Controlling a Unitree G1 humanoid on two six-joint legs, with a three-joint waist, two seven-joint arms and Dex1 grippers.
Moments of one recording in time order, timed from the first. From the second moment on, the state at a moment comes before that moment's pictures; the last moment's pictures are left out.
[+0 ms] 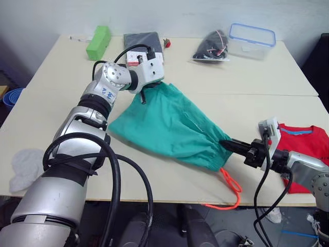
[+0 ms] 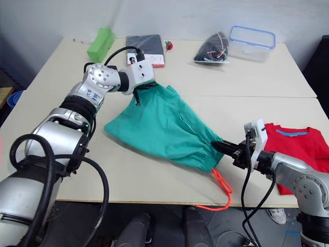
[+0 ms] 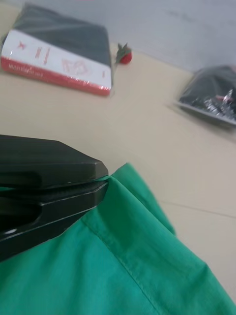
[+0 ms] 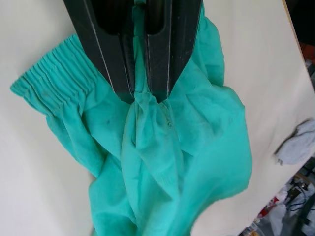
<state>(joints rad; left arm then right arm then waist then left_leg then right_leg) -1.48 0.34 -0.32 1.35 0.29 -0.35 -0.63 -0.14 -0.73 -0.32 -0.33 1.00 0.98 0.59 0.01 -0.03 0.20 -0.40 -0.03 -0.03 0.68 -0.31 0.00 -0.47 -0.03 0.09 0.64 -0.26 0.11</state>
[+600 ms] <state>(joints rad) -1.49 0.27 -0.31 1.39 0.40 -0.35 -0.51 -0.15 -0.70 -0.33 -0.33 0.87 0.89 0.53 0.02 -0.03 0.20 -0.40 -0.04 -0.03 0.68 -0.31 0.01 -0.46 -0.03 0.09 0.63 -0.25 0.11</state>
